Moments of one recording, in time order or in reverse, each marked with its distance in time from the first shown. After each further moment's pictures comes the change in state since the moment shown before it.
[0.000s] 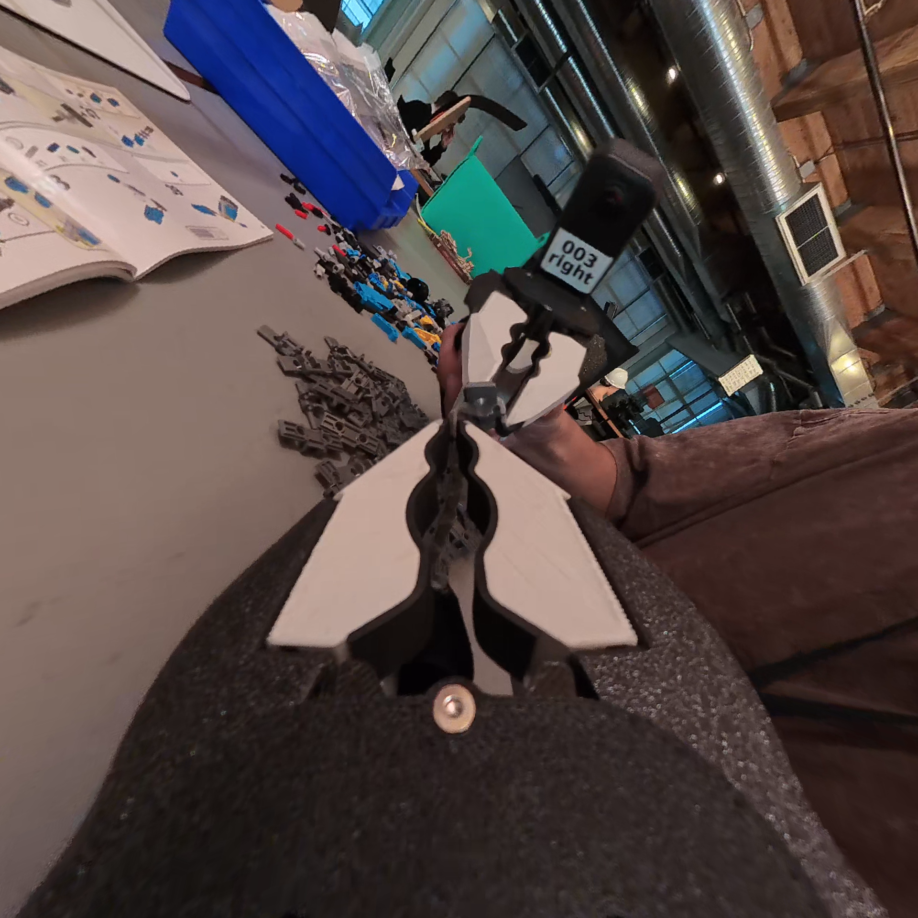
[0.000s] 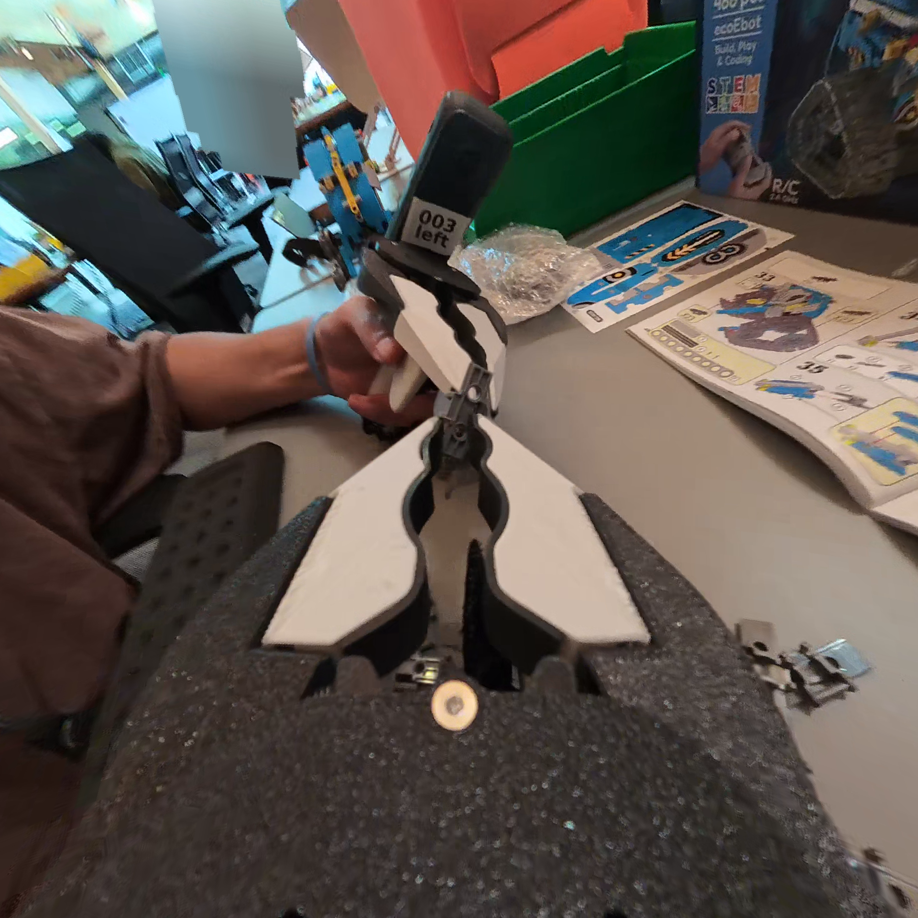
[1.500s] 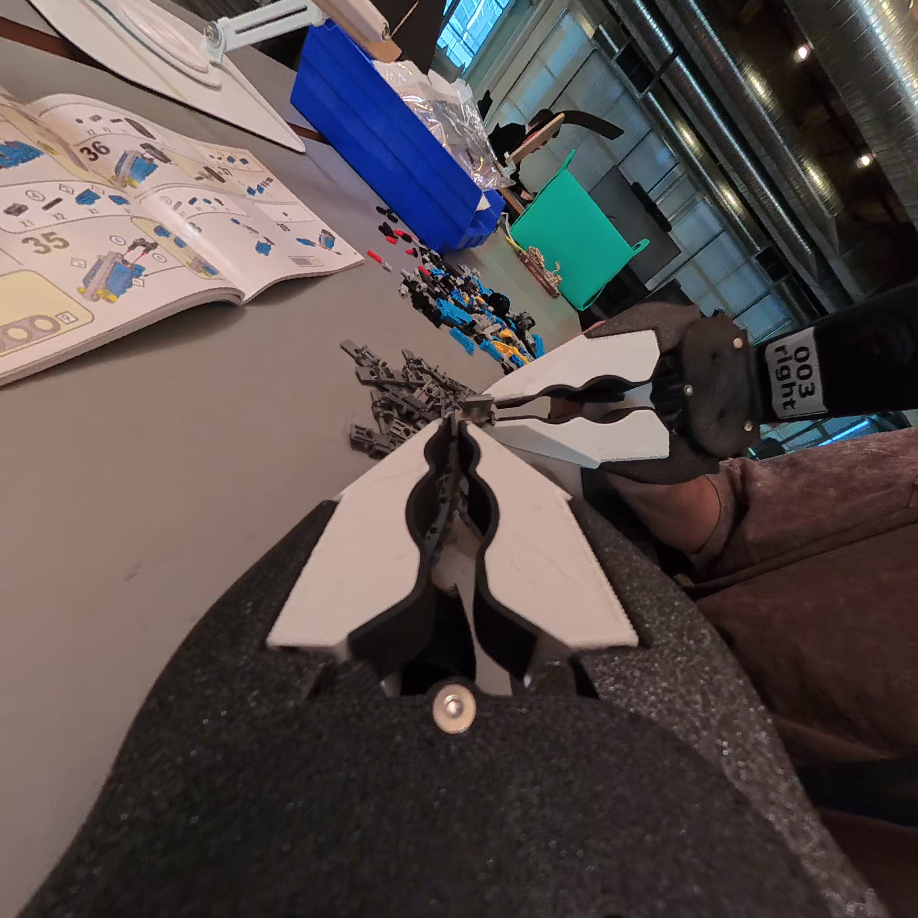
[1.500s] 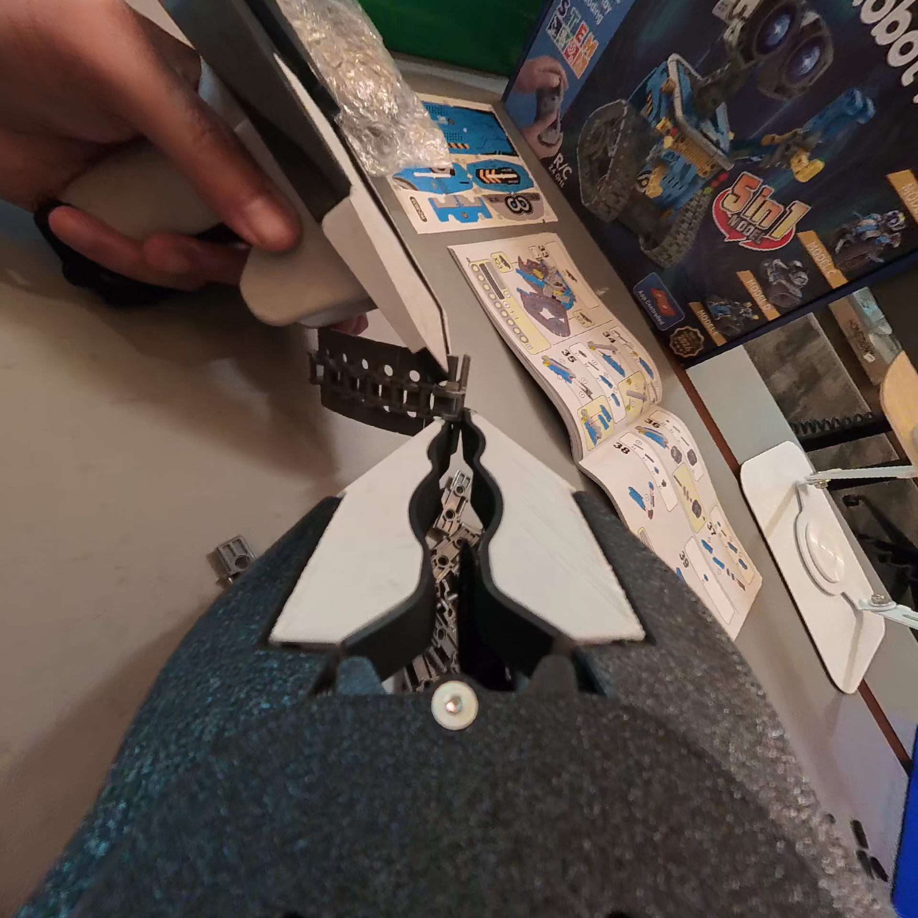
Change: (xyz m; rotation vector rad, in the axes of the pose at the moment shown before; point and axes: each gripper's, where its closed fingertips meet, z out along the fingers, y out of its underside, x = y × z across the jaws) left arm -0.021 -0.002 -0.001 0.038 -0.202 0.087; right arm 0.032 0.016 0.001 -0.353 0.646 -0.593
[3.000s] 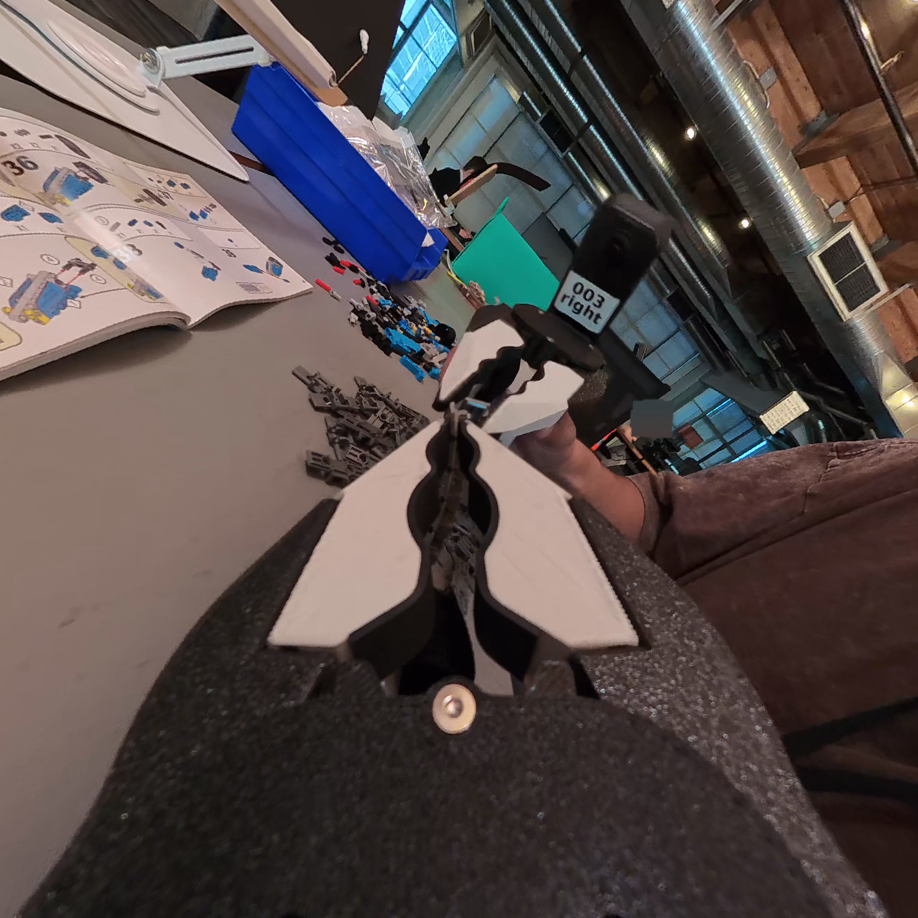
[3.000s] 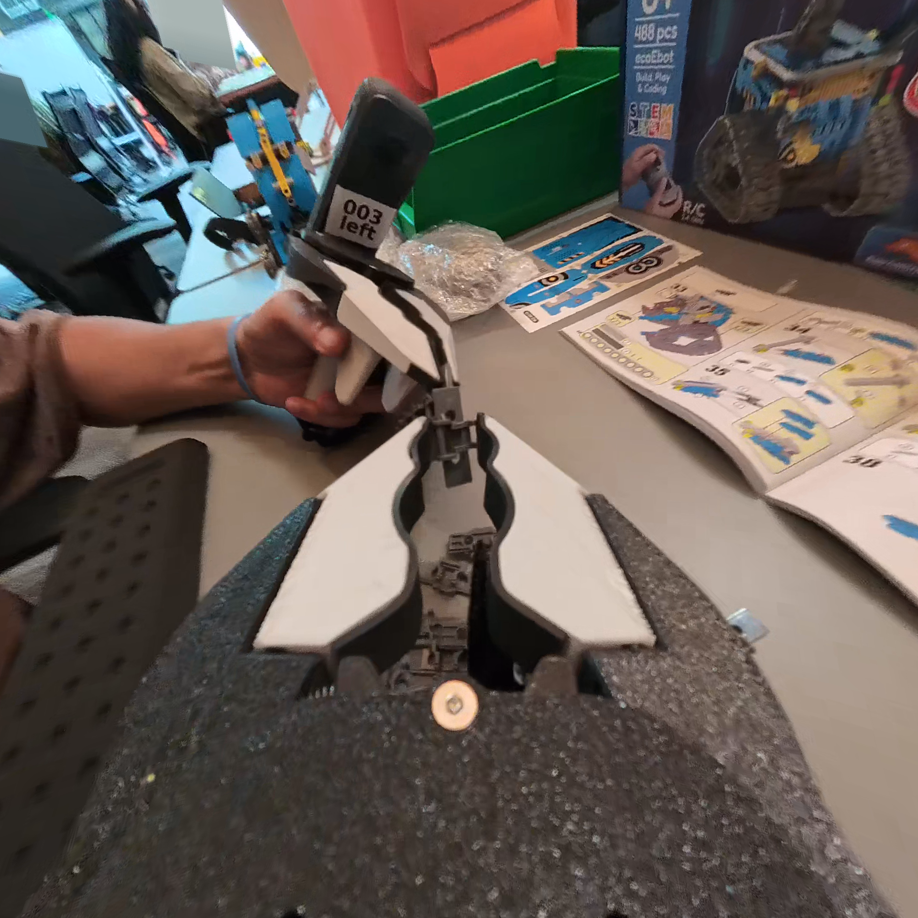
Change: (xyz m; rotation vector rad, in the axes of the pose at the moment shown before) left arm 0.015 -0.012 -0.002 0.068 0.132 -0.055; right arm 0.006 -0.013 -0.010 0.333 -0.513 0.543
